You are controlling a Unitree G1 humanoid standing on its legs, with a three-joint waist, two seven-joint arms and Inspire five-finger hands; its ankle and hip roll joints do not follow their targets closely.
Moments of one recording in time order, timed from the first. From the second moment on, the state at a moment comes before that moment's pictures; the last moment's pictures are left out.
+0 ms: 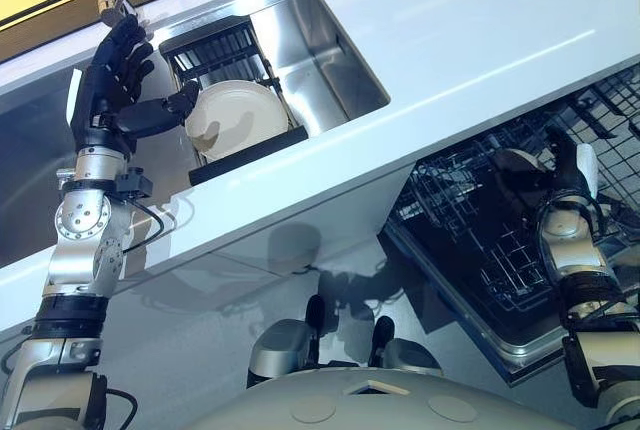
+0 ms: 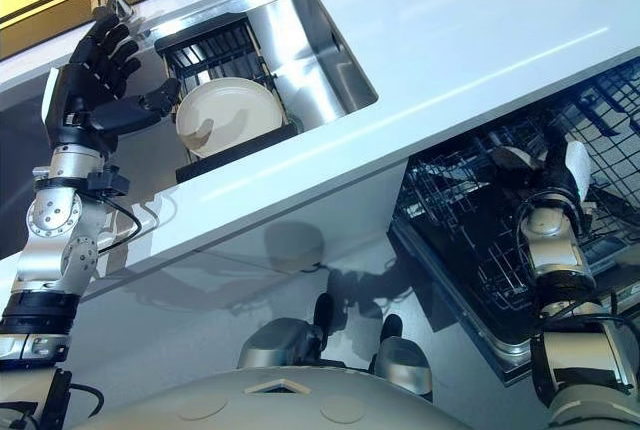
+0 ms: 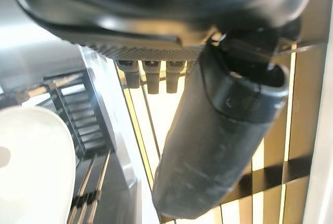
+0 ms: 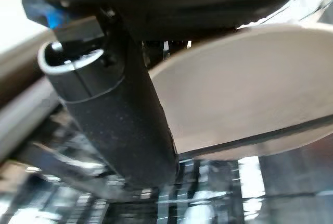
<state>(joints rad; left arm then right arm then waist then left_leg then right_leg) -0.14 0.66 0.09 0.10 -0.56 -0.24 0.05 -0.30 -0.63 -0.04 0.66 -0.03 -0.01 -0.30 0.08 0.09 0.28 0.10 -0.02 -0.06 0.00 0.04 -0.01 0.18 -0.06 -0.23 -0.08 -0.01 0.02</state>
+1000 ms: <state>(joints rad) -0.10 0.56 0.16 0.09 -0.52 -0.29 0.05 -0.08 -0.46 -0.20 0.33 0.22 -0.14 -0.23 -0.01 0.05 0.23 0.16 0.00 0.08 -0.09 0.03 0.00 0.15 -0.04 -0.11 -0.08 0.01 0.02</state>
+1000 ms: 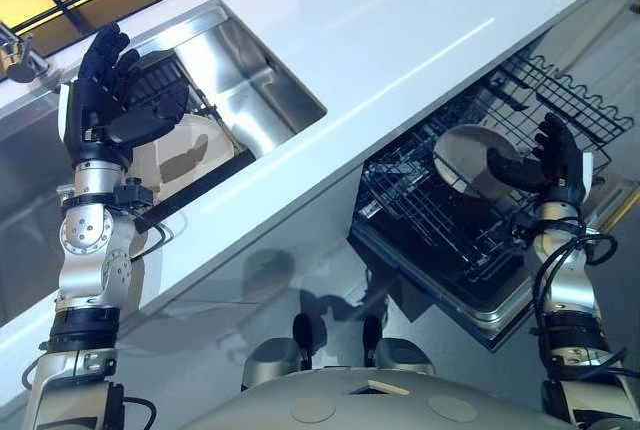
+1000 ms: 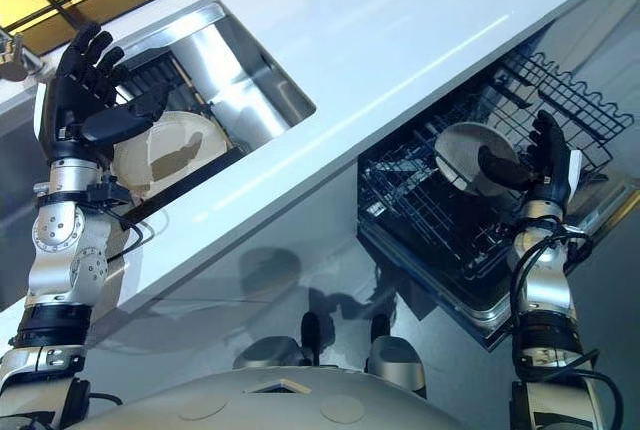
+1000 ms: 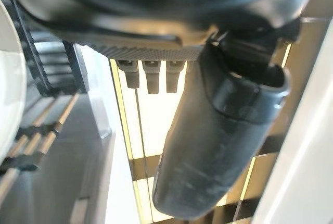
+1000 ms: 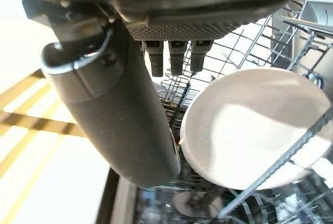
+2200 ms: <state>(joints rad) -0.10 0.98 0.17 0.48 0.03 -0.04 -0.09 0.05 -0.42 -0.01 0.15 0.36 -0.13 0.19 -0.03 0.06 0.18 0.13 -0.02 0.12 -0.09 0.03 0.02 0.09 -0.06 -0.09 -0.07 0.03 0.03</state>
